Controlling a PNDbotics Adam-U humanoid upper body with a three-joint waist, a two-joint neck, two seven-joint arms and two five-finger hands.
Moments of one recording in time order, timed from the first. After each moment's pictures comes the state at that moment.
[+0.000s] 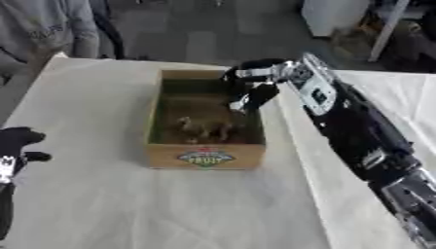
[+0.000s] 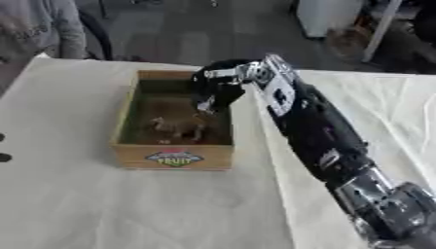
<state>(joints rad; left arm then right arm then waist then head) -0.26 0.19 -0.11 -1.78 0.13 -0.08 0.09 -0.99 -0.49 0.18 -1.08 0.51 -0.29 0.73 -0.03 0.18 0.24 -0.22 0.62</state>
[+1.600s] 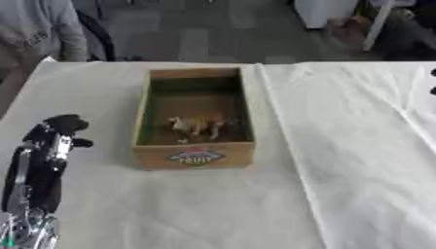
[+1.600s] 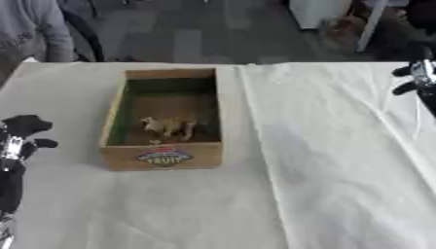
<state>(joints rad) -0.23 0.19 -0.06 -1.77 0.11 -0.09 0.16 -0.26 -0.50 -0.19 -1.78 -0.16 -0.02 -0.15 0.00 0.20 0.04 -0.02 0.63</state>
